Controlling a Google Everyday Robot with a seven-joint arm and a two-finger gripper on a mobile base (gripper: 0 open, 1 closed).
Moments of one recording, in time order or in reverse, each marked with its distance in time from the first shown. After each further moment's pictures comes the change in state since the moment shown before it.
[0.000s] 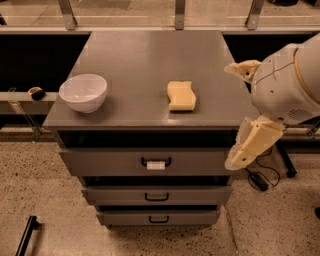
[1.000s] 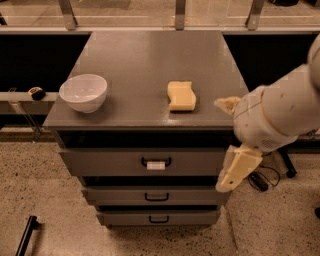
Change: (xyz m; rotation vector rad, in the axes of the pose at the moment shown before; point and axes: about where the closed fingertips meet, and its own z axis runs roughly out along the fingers) arm 0.031 0.030 0.057 -0.092 0.052 0.036
